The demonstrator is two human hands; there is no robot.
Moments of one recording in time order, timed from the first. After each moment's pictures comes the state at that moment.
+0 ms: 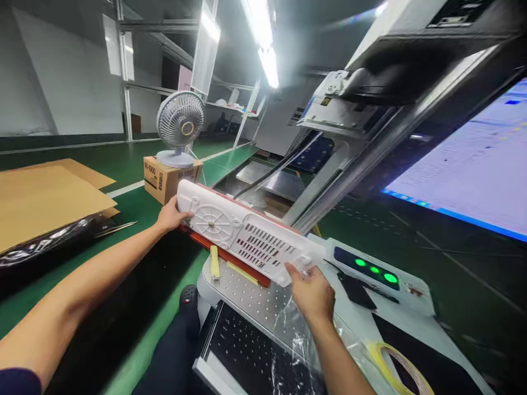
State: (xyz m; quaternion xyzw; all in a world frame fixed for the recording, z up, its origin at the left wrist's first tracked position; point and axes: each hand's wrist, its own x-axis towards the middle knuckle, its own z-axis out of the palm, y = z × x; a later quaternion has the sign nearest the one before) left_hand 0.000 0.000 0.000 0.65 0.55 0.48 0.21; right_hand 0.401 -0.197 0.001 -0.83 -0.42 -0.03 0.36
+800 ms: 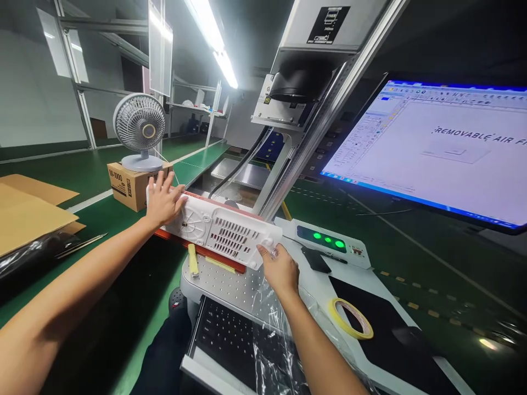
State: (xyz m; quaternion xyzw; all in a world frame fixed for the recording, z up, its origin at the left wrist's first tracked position) left_hand 0.065 -0.010 0.064 0.77 0.43 0.43 -0.18; right_hand 0.392 -0.213 0.020 -0.83 -0.44 -0.04 0.35
